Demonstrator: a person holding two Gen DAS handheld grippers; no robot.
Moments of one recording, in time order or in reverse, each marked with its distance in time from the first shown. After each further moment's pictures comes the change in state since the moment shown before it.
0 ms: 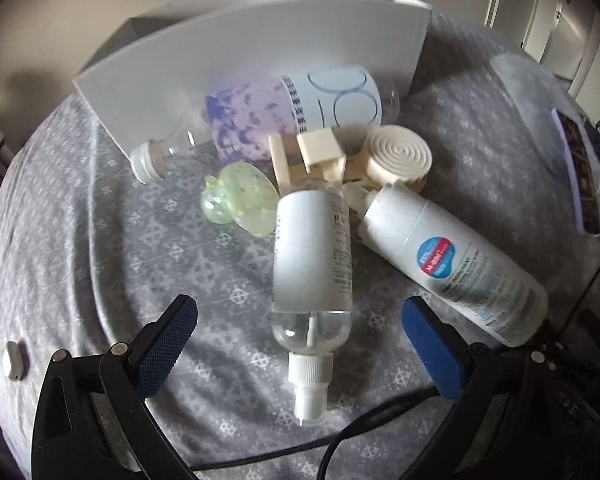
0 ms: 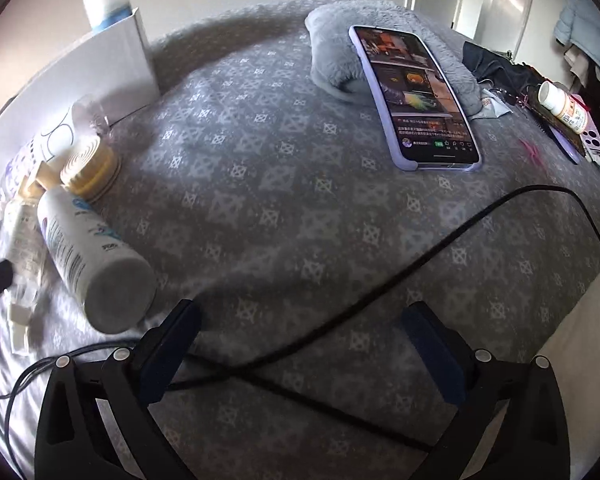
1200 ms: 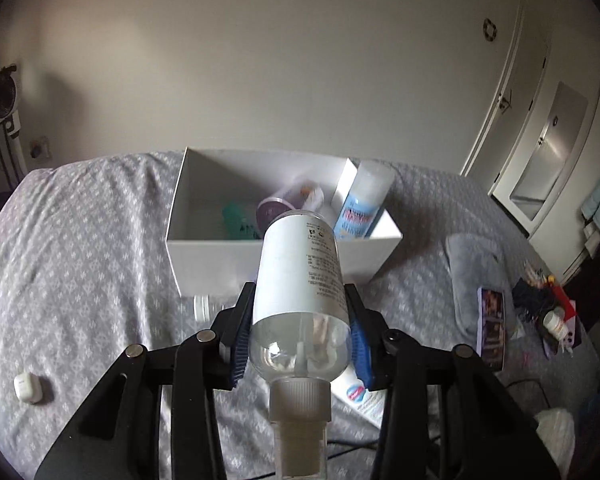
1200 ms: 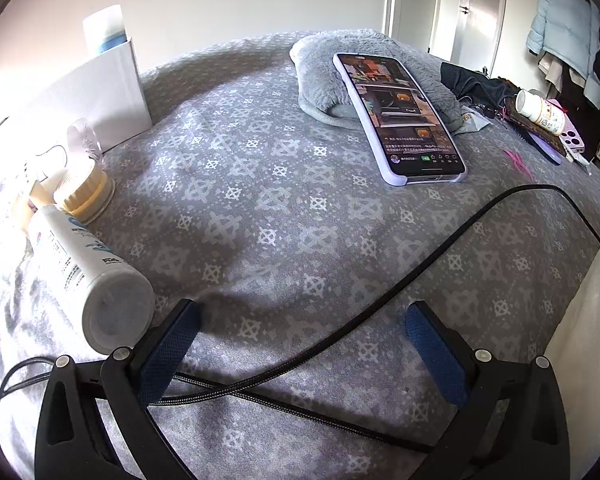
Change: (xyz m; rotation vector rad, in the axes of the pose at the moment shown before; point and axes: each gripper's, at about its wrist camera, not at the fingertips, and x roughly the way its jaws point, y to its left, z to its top) left arm -0.148 0.072 0.073 -0.245 -0.421 -0.187; right arm 0.002 0.007 -0.010 0.049 -0.137 -0.043
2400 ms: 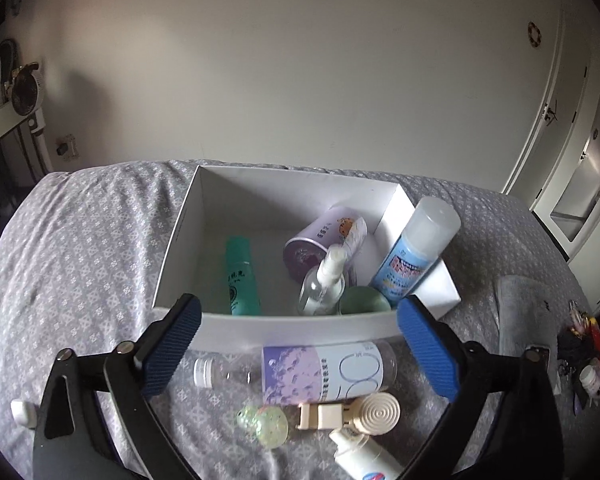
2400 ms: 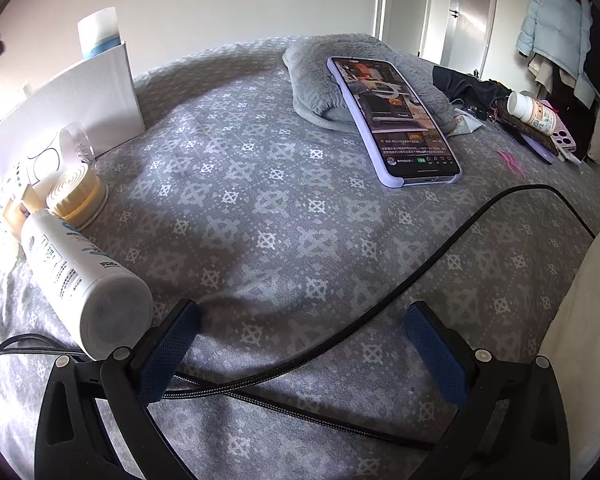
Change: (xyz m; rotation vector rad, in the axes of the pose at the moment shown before) left arm 0.068 0.006 0.019 -0.035 -0.002 0.156; right arm 0.002 0.004 0.000 0.017 -0.022 -0.035
